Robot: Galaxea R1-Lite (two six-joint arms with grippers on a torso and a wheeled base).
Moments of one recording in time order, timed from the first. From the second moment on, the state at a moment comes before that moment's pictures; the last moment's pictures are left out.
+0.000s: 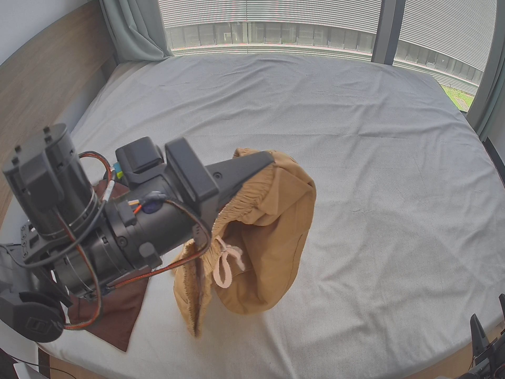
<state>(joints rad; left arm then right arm) -0.79 1.56 -0.71 -0.96 -0.15 -1.04 0.01 0.02 -0.02 0.00 0.02 0.00</state>
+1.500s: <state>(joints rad) -0.94 1.79 -1.19 -1.01 -0.21 -1.35 0.01 0.02 -0.02 0.00 0.02 -0.01</state>
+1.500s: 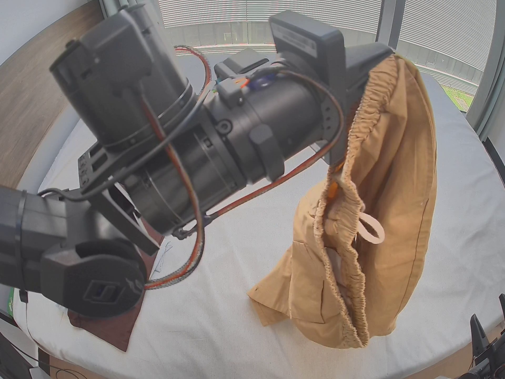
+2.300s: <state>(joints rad) -0.70 1.82 -0.66 -1.33 -0.26 -1.09 0.01 0.02 -0.02 0.00 0.02 0.00</state>
